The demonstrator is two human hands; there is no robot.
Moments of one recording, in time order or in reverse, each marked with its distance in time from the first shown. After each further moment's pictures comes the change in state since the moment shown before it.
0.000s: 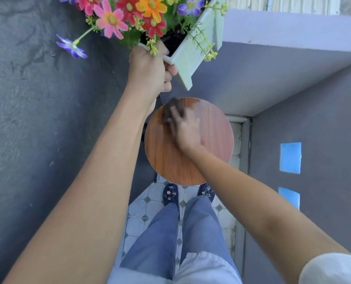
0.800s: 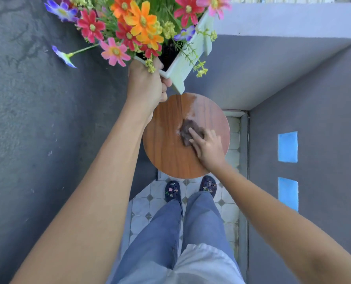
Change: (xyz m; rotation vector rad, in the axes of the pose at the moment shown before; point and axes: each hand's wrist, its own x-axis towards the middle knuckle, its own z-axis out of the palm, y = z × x) left_hand -0.024 -0.025 0.002 0.073 0.010 0.020; right_hand -0.092 0.072 -0.033 -0.048 0.034 -0.126
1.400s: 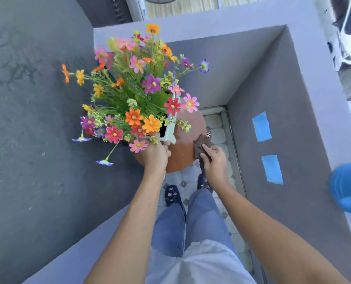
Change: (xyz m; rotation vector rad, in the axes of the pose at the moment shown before) left_hand -0.111 -0.101 0.021 -0.104 0.111 -0.293; right_hand -0.107 0.002 -0.037 0.369 0.079 0.665
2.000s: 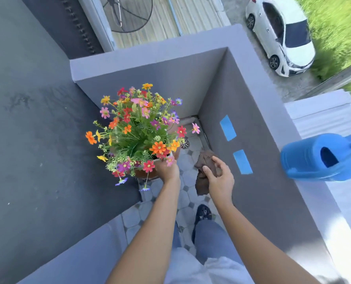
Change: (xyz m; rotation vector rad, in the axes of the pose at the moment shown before) left_hand -0.013 -0.097 0.034 0.101 -0.020 -0.069; right_hand -0.093 -0.056 -0.111 0.440 0.267 0.464
